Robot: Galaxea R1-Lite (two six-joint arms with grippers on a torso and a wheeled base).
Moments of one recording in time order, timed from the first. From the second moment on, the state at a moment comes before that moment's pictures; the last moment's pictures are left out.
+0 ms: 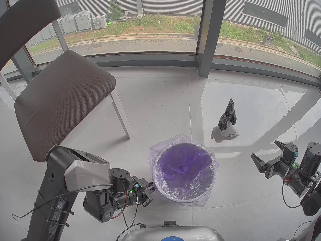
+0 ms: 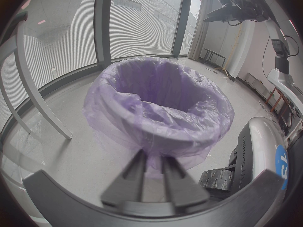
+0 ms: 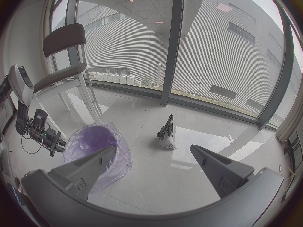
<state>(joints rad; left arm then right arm) -0.51 2.59 -0.69 -1.41 -0.28 0.43 0.21 1.75 -0.02 -1.55 -0.05 -0.16</state>
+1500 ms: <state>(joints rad) -0.41 2.58 -0.93 -1.05 -0.35 0.47 0.22 1.75 -0.02 -1.55 -0.06 -0.16</state>
